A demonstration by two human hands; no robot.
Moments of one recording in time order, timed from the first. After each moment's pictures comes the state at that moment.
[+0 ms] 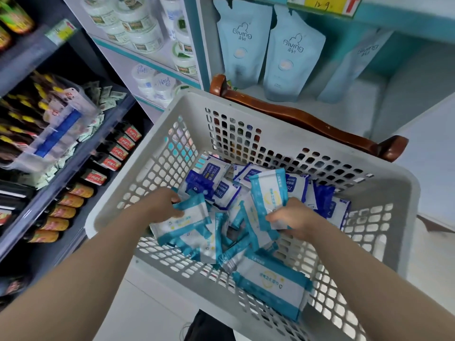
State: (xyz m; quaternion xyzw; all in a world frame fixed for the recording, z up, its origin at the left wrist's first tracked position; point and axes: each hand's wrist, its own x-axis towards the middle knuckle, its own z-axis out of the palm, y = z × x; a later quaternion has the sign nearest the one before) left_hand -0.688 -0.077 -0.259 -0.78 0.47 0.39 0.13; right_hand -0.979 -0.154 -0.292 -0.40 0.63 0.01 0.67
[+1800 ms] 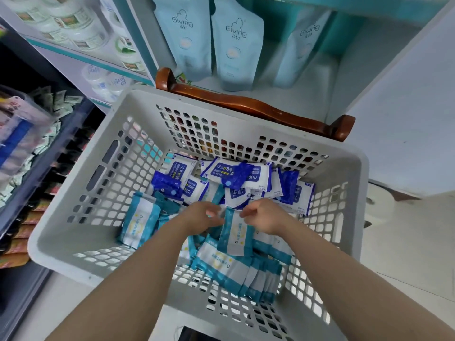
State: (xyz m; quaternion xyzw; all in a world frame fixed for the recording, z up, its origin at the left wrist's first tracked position) left_hand -0.814 -0.098 -0.315 -0.69 0.46 0.56 0.01; right_hand -1.011 -0.143 -0.308 -0.64 0.54 0.12 0.53
